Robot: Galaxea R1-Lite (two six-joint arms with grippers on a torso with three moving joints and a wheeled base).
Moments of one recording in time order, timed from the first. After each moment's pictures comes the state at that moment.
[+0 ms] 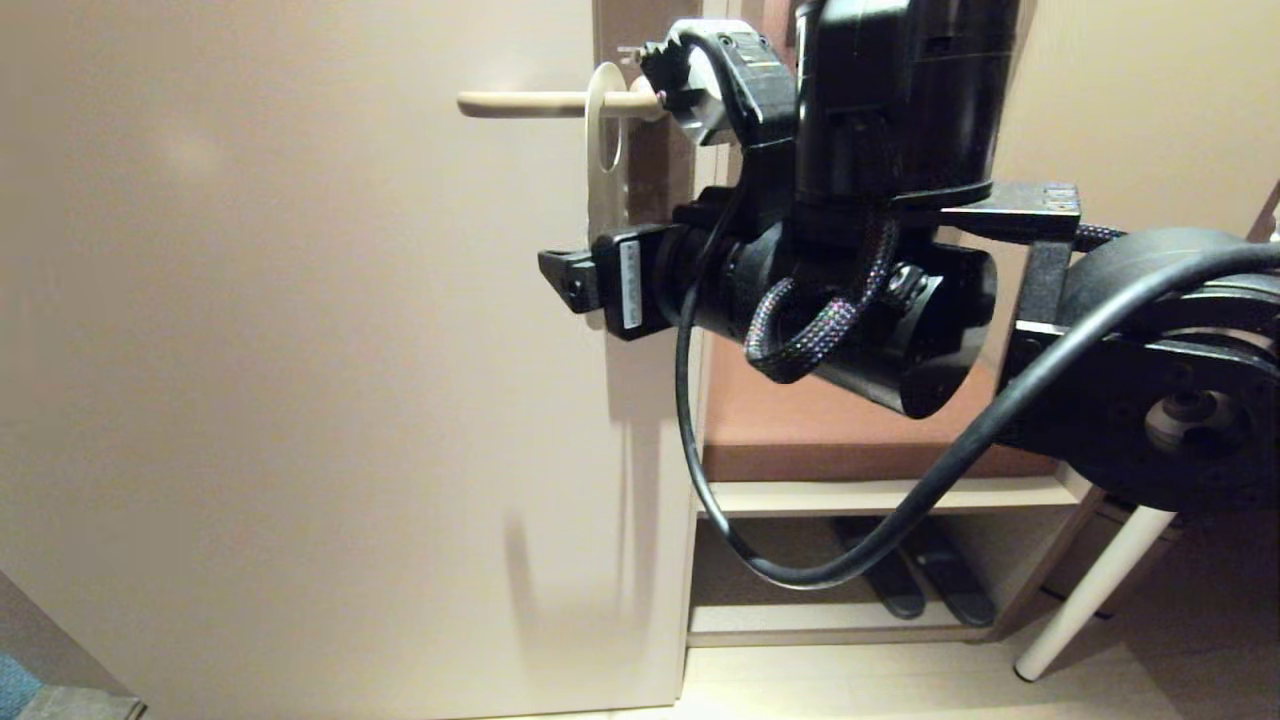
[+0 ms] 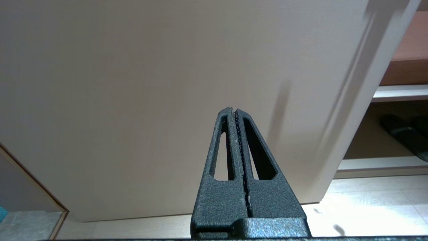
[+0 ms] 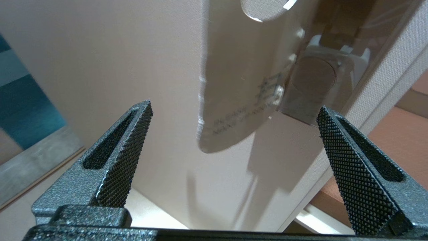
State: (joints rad) left arm -0.01 0.00 0.00 0.00 0.02 0.03; right arm 0.91 1.86 -1.56 -0.20 -0.33 0.05
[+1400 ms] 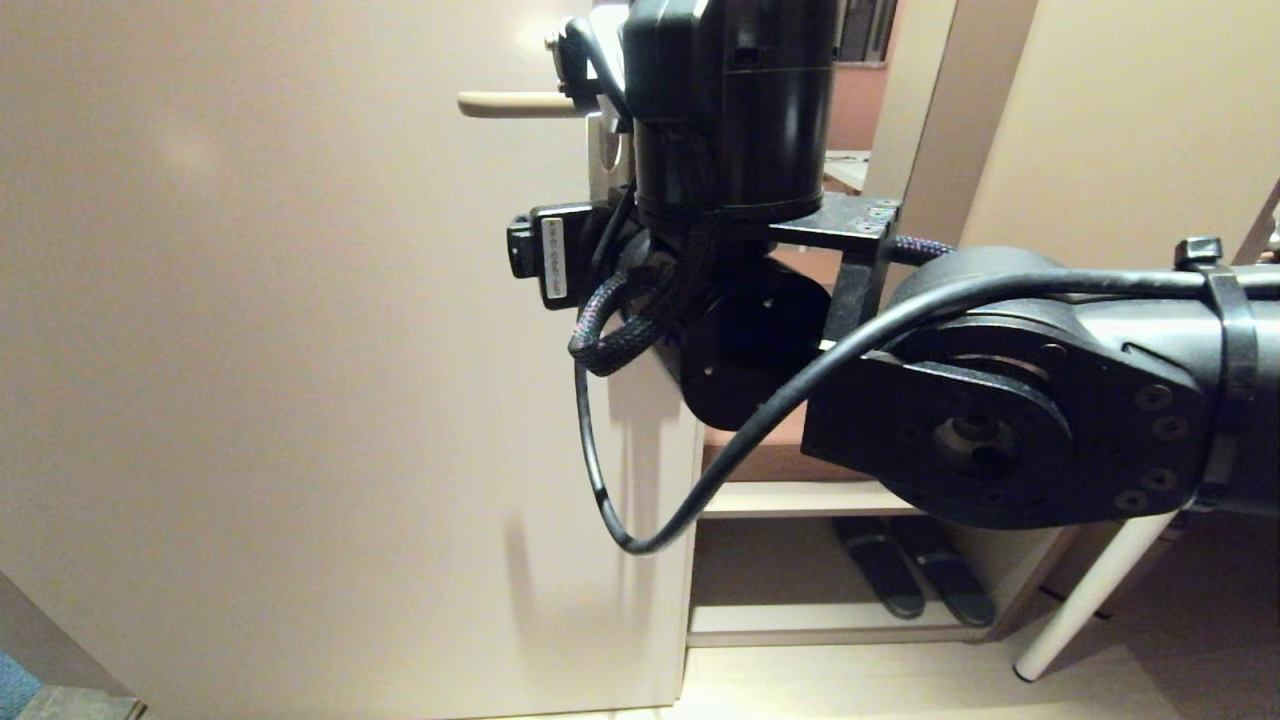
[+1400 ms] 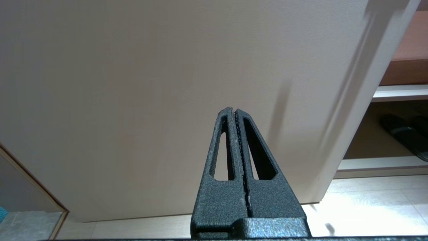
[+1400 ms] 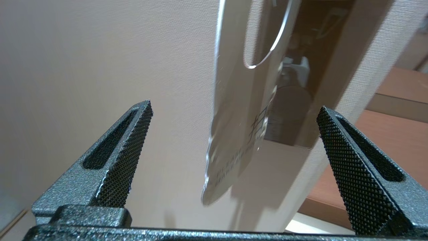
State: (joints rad) left arm -0.01 0.00 0.00 -0.01 0.02 0.03; right arm 0.99 2.02 -1.77 -0.23 -0.68 0.03
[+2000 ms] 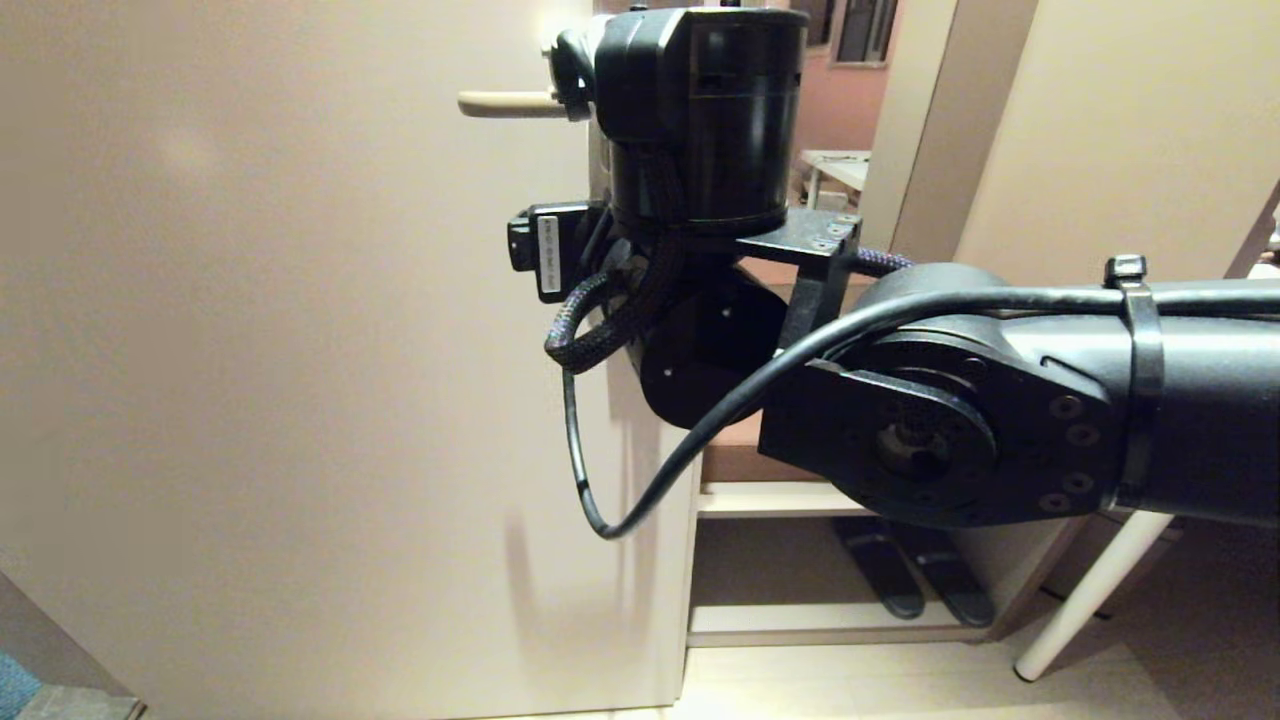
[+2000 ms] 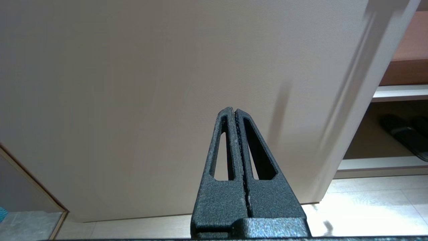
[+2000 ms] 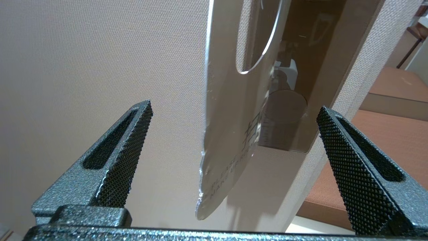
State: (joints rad) left arm -0.01 0.00 0.00 -0.01 0.02 0.03; right arm 0.99 2.06 -1.80 -0.27 -0.74 0.02
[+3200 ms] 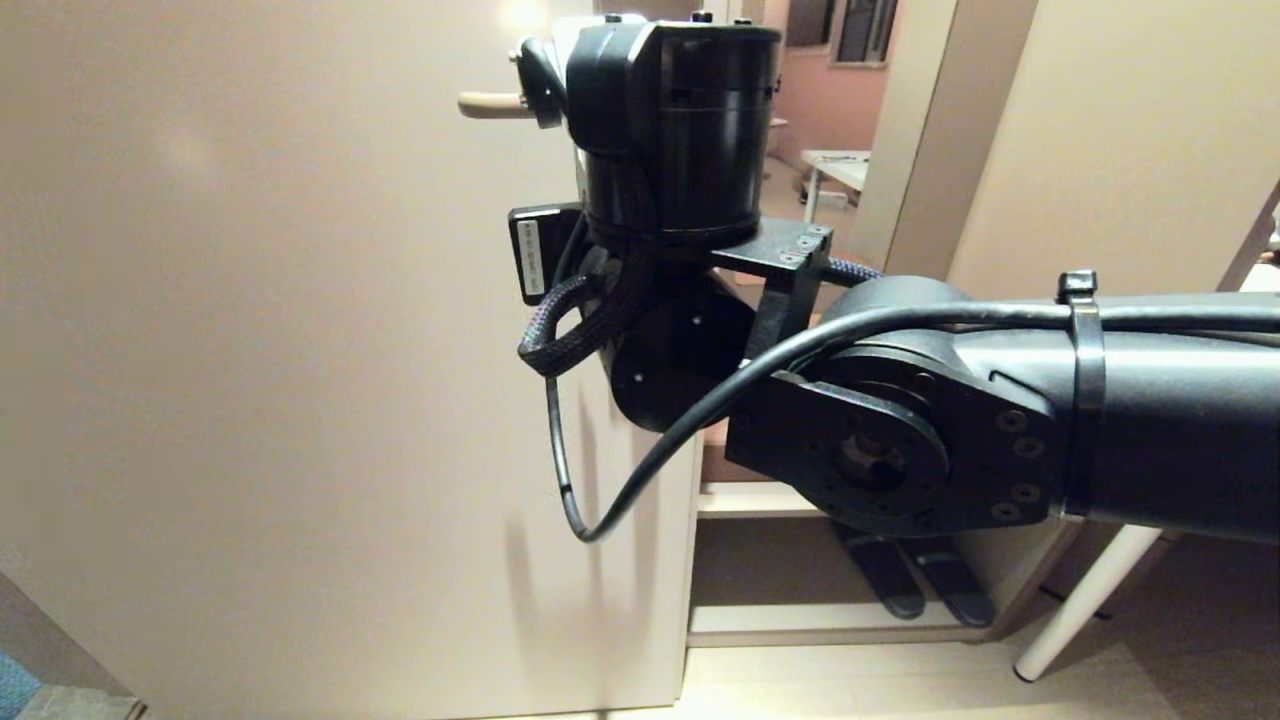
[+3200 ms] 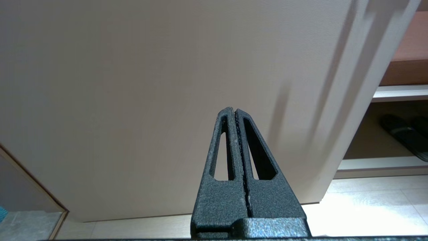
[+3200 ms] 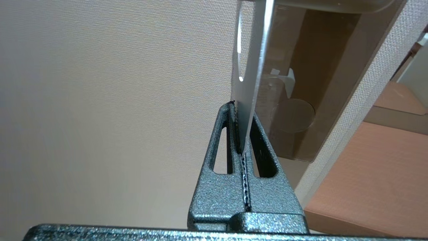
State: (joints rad) left arm -0.01 0.00 0.00 0.00 0.02 0.03; right arm 1.00 2.09 -1.83 -0.30 -0.75 -0.04
